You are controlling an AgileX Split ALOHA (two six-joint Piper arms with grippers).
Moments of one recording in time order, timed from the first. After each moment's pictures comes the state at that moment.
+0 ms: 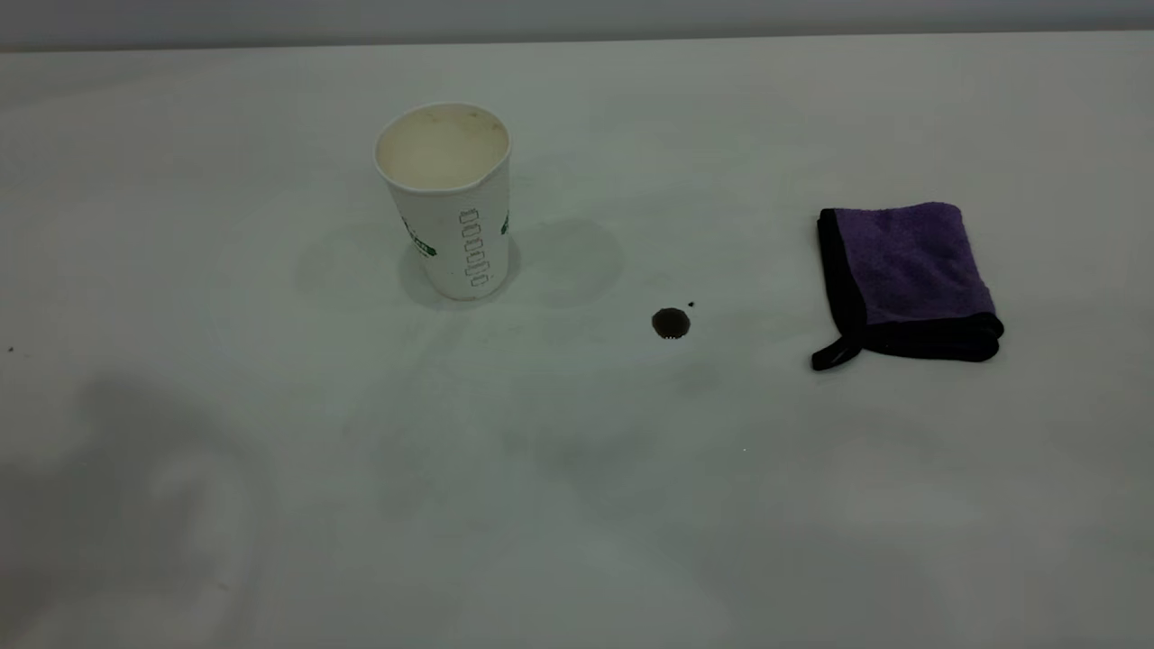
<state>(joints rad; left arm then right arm) -0.22 1.13 -1.14 -0.13 1.17 0.16 0.04 -0.02 -0.47 0.09 1.14 -0.05</state>
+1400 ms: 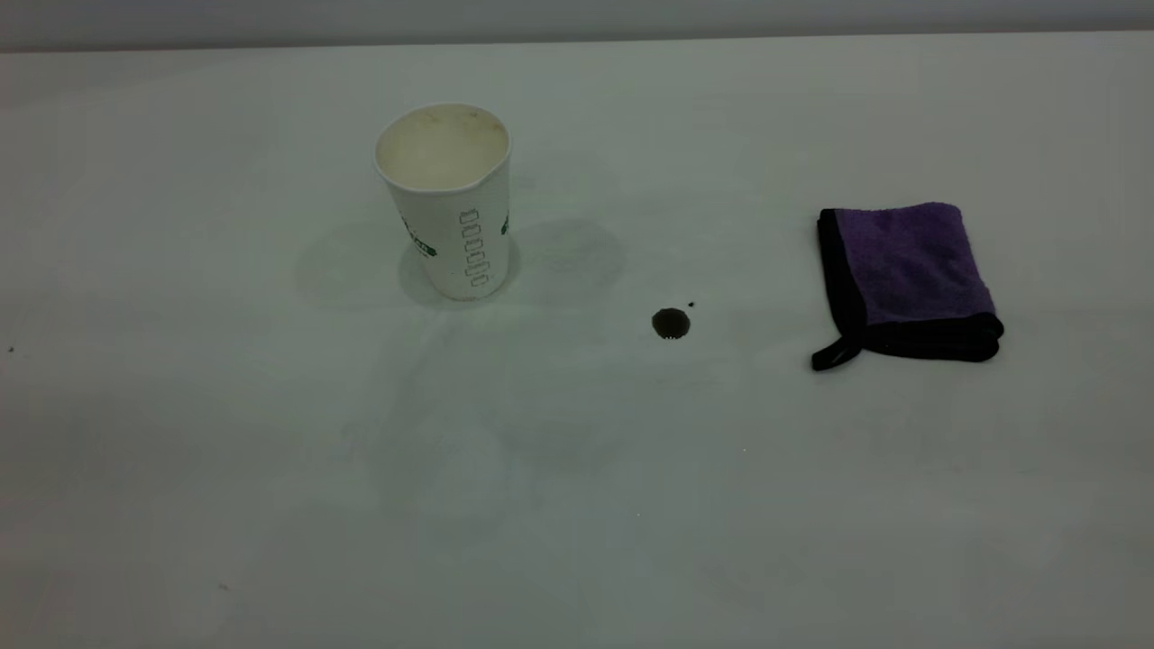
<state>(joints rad) -0.08 0.20 -0.49 -0.05 1.11 0.03 0.04 -0.02 -0.47 0.09 1.14 -0.05</state>
